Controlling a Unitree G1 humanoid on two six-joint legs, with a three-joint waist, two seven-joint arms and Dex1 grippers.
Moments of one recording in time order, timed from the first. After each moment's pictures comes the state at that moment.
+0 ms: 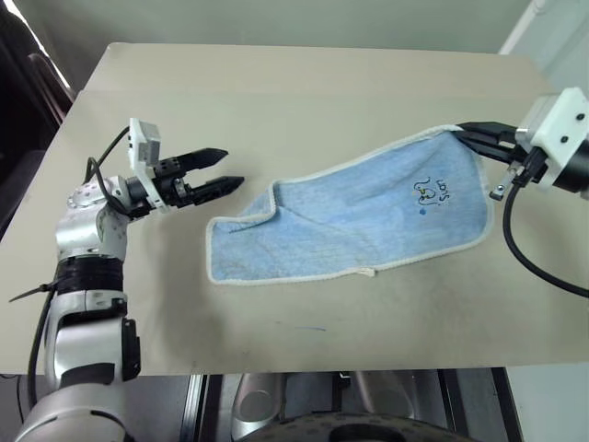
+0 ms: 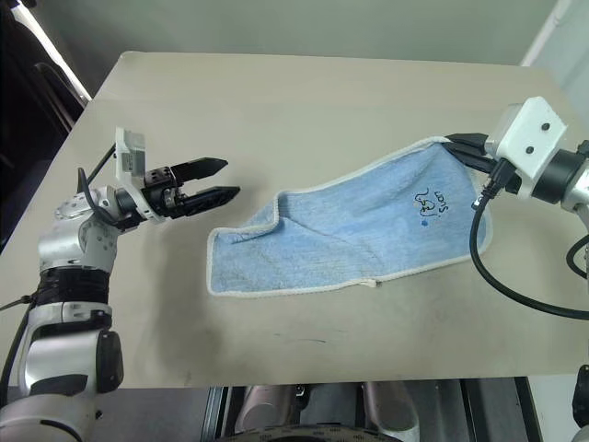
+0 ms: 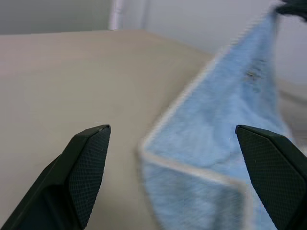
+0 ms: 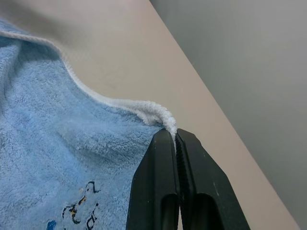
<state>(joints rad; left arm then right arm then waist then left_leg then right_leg) -0.62 0.69 0.14 0.46 -0.49 0.32 -1.35 -0.46 -0.95 -0.17 -0.24 0.29 0.26 0.94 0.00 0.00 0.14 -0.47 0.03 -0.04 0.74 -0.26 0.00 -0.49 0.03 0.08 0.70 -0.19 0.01</state>
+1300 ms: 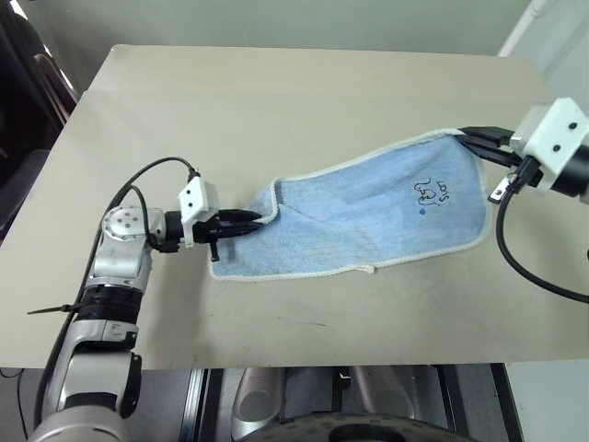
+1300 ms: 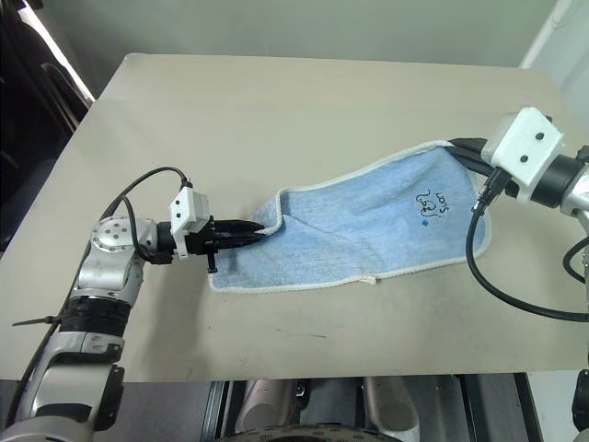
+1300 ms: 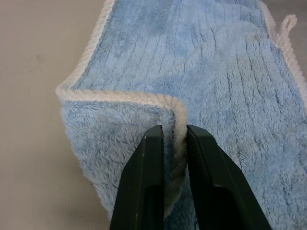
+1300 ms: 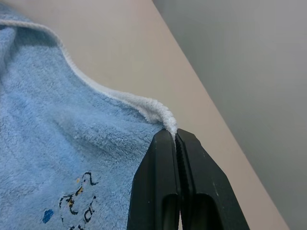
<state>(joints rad) -0.49 0.65 -0.02 0.44 -0.27 -0.08 -1.32 -0.42 -0.94 -0.17 -0.24 0.23 0.22 0.93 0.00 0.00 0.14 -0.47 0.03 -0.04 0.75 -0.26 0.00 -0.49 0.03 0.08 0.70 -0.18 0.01</state>
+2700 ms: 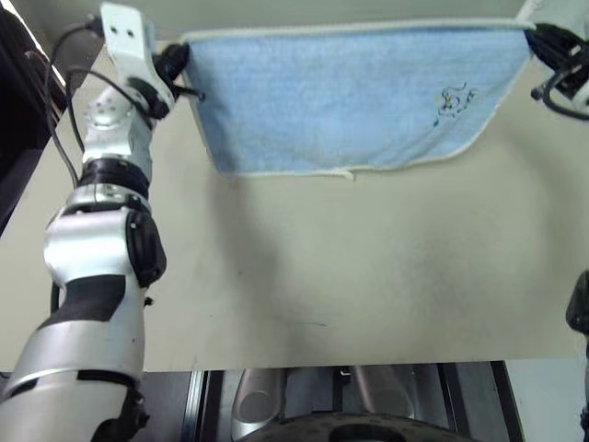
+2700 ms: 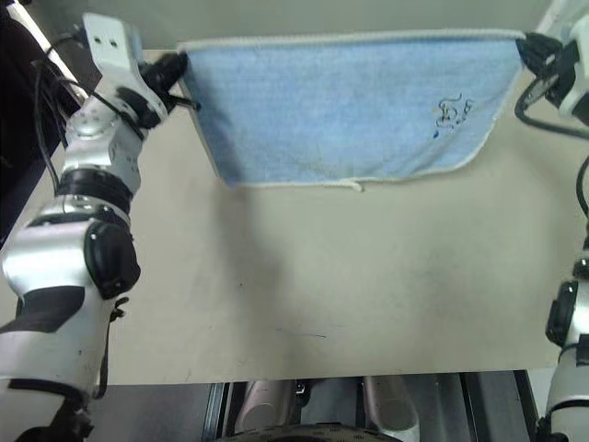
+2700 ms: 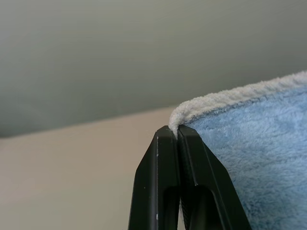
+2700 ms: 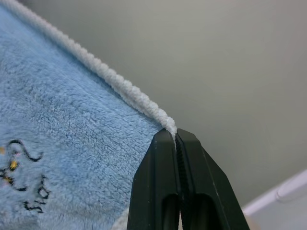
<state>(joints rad) -1.34 0.56 0.20 1.34 -0.13 -0.19 -0.44 -1.08 -0.82 -0.10 0.78 0.09 -0.16 0.80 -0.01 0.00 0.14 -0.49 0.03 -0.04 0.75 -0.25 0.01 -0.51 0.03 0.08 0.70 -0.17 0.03</state>
